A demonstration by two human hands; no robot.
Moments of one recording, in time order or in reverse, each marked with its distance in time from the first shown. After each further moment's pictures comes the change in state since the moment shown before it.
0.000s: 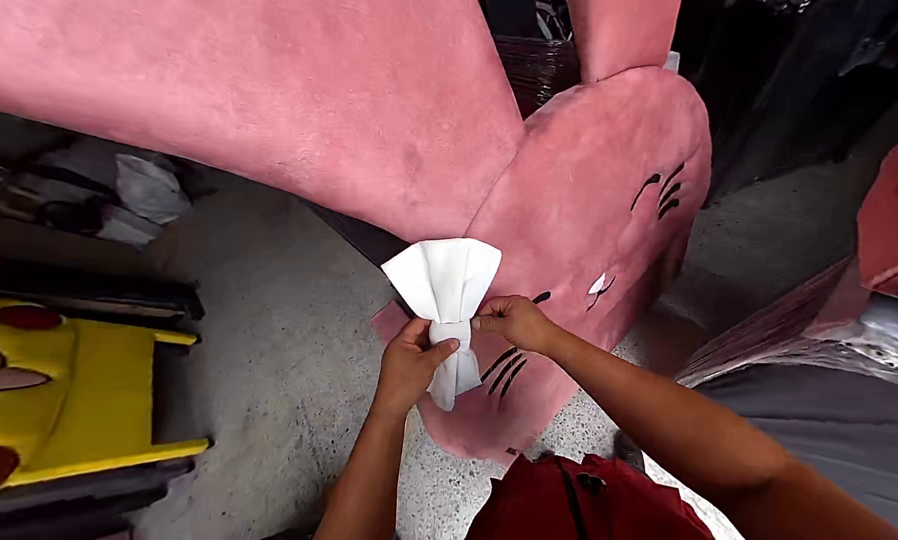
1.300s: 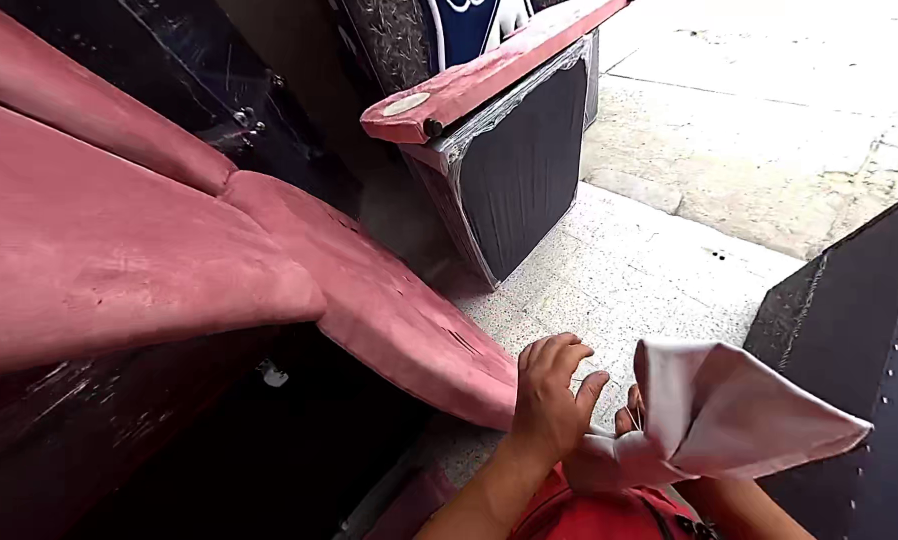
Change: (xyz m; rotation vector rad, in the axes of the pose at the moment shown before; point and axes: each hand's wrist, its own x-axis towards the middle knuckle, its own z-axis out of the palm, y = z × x) left_hand -0.050 -0.128 -0.159 -0.095 -1.453 1.381; right_hand -0.036 -0.173 0.583 0.375 2.155 0.033
